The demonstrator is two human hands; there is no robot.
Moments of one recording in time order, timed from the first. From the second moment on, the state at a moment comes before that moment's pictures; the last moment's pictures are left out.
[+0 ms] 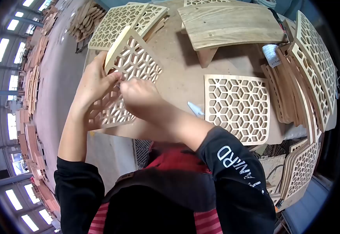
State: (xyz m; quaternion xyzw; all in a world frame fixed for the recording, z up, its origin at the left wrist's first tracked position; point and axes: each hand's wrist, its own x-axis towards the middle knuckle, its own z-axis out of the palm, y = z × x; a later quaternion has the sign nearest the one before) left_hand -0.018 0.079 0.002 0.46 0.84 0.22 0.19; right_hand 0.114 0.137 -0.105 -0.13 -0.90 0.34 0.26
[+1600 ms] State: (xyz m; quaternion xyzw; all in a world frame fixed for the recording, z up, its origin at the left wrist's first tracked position) left_hand -0.019 0.083 0.002 0.45 0.83 0.22 0.23; right_hand 0.123 0.132 -0.102 -0.16 -0.91 0.34 0.19
